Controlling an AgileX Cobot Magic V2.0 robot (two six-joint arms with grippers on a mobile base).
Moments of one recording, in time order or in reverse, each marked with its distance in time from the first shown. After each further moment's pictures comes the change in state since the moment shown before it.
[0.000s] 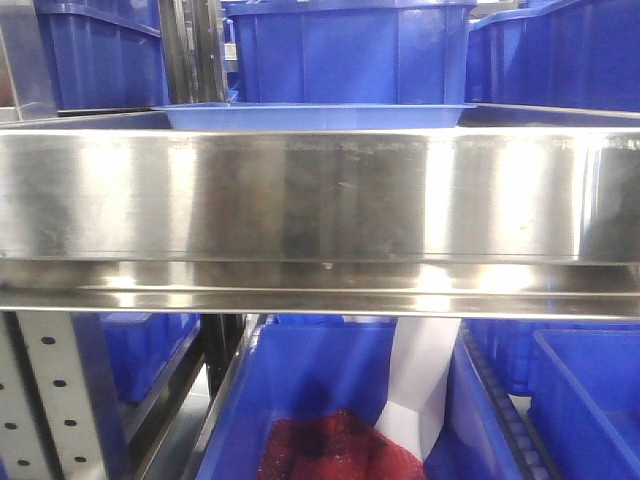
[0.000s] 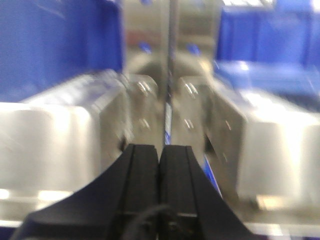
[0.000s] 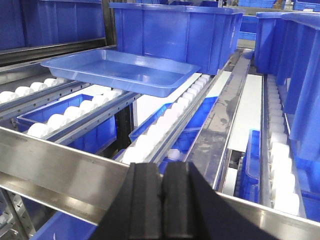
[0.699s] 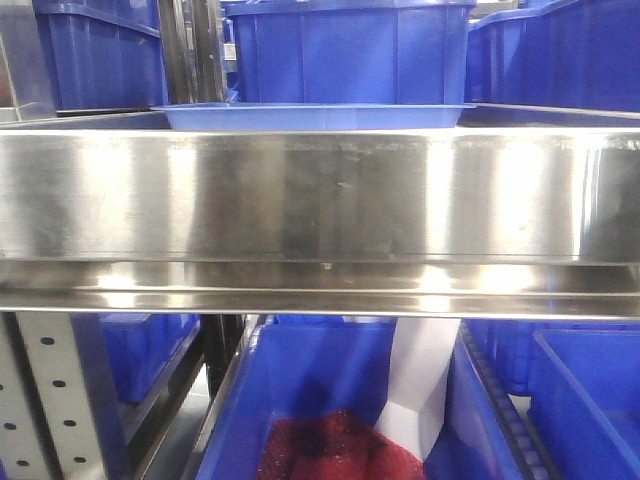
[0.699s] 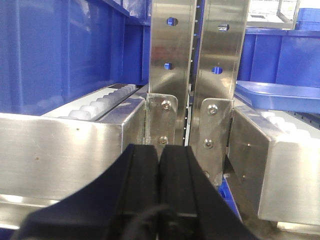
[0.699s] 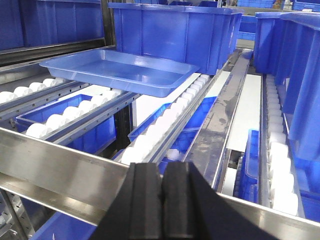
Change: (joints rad) left arm 0.046 -0.002 0.000 0.000 -0.019 -0.009; right arm 0.000 0.000 0.000 0.000 0.000 -0.002
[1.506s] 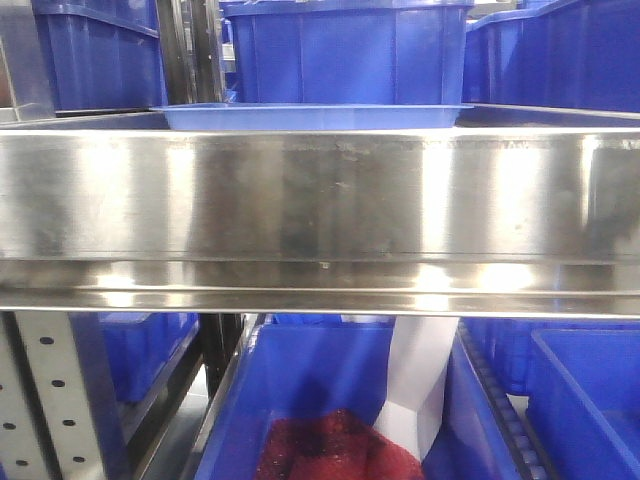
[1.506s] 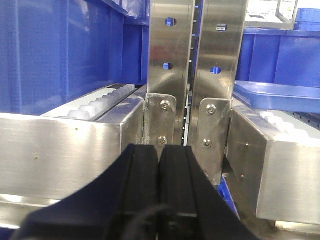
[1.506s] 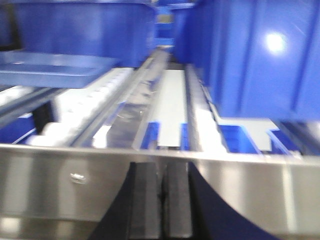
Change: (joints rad) left arm 0.000 0.000 0.000 0.000 0.000 0.000; right arm -0.495 -0.106 0.311 0.319 -0.276 -0.275
